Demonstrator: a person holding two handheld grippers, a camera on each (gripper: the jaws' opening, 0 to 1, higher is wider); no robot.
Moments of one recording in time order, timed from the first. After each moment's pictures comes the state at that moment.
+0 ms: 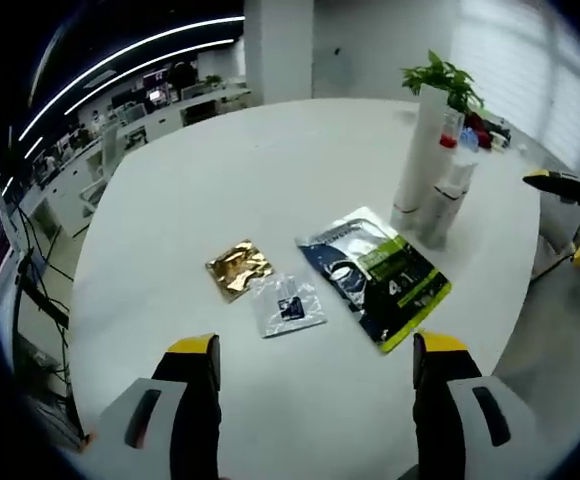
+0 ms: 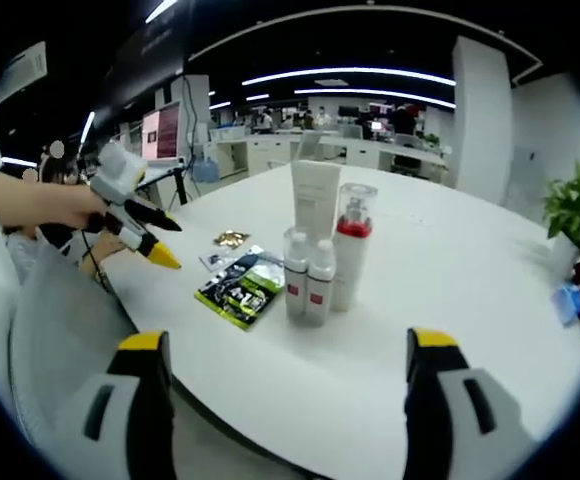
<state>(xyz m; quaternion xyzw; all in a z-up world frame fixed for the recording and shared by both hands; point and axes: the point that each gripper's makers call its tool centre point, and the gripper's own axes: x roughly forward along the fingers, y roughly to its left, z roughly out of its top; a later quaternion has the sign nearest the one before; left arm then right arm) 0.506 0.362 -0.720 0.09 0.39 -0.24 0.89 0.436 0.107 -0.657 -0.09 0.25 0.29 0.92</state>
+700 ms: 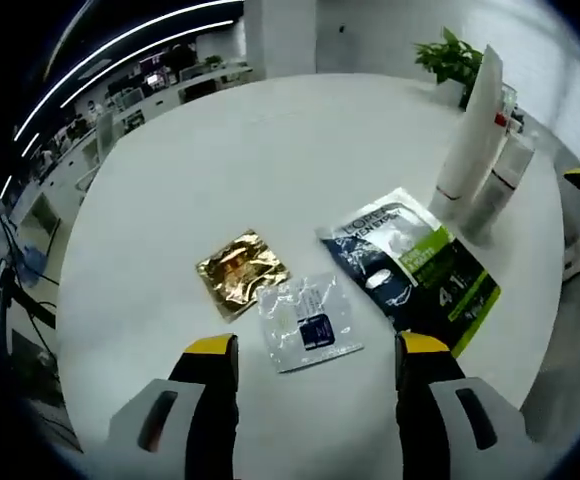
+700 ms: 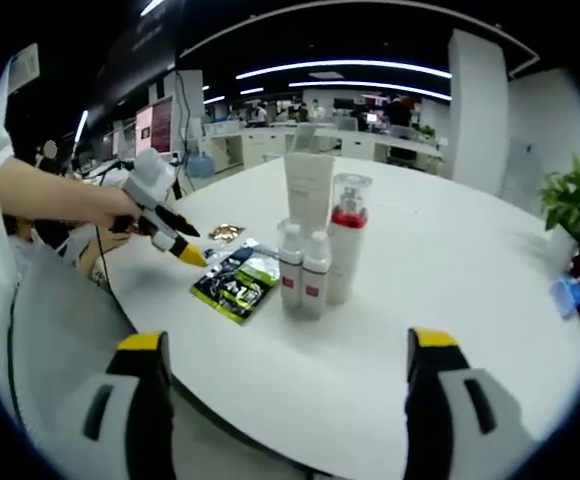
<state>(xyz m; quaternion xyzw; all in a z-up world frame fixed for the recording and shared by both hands) 0.547 0.359 -0.759 0.11 0.43 -0.23 0.87 0.437 0.103 -0.663 -0.08 0.26 0.28 0.92</state>
